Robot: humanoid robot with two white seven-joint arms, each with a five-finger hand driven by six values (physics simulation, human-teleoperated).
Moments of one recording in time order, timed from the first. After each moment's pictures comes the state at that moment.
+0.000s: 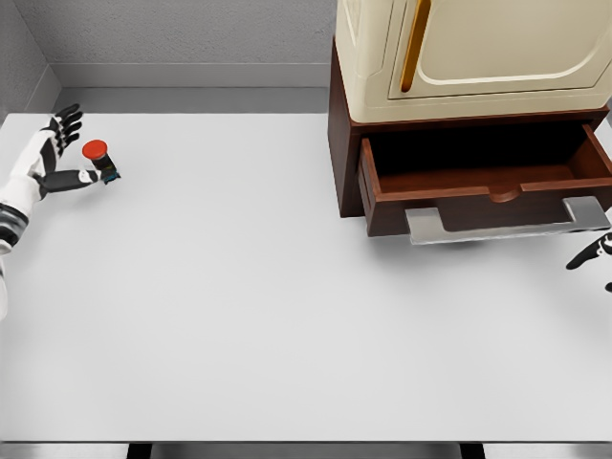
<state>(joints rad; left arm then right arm) -0.69 0.40 -0.09 -0.40 0.17 -0.57 -0.40 0.44 -1.04 -0.43 -1.76 -0.03 -0.61 0.61</state>
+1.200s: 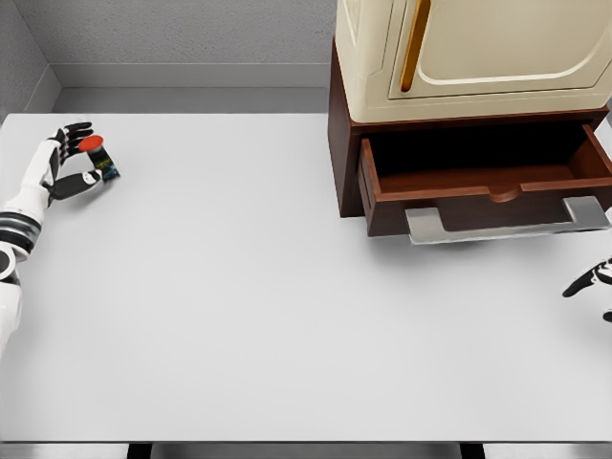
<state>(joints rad) -0.67 0.38 -0.14 -0.38 0.05 -0.61 -0.18 0.54 -1.04 -0.43 -1.75 -0.02 -0.61 0.61</state>
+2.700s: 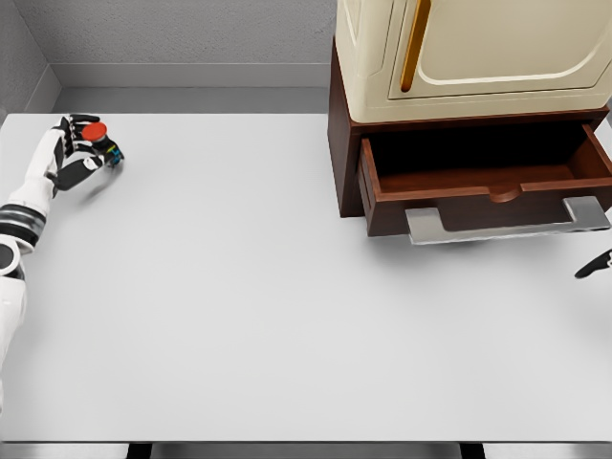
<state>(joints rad) -0.67 0.37 -0.14 -0.44 0.06 -0.61 -0.19 0.53 -1.04 -0.50 -1.76 -0.03 -0.61 0.61</state>
